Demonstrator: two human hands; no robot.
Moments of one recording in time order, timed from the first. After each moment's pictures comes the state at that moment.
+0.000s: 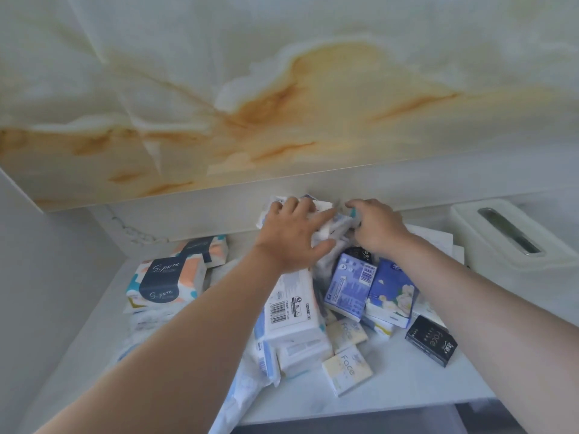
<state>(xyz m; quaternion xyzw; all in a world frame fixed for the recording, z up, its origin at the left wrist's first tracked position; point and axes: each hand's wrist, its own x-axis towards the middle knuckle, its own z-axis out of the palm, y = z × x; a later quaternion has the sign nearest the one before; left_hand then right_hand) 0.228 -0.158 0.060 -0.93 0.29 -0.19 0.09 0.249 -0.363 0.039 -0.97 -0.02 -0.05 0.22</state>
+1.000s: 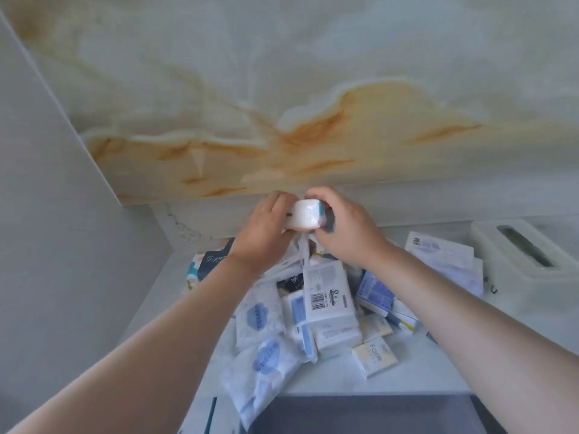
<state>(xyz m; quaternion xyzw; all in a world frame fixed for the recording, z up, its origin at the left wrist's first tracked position) 0.163 -0.064 0.118 -0.92 0.22 -0.25 -0.19 0.166 -0.253 0.114 -0.86 -0.25 -0.19 0.40</state>
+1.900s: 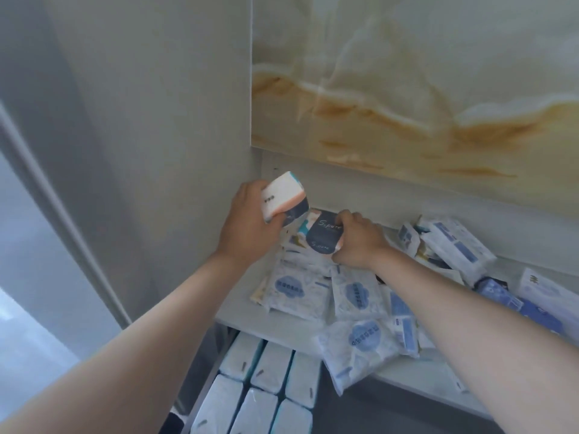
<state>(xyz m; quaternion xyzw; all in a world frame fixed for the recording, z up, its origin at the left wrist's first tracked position) 0.081 0.169 0.072 -0.87 -0.04 -0.32 -0.38 0.182 -0.047 0.059 -0.98 -0.21 0.01 0.07</state>
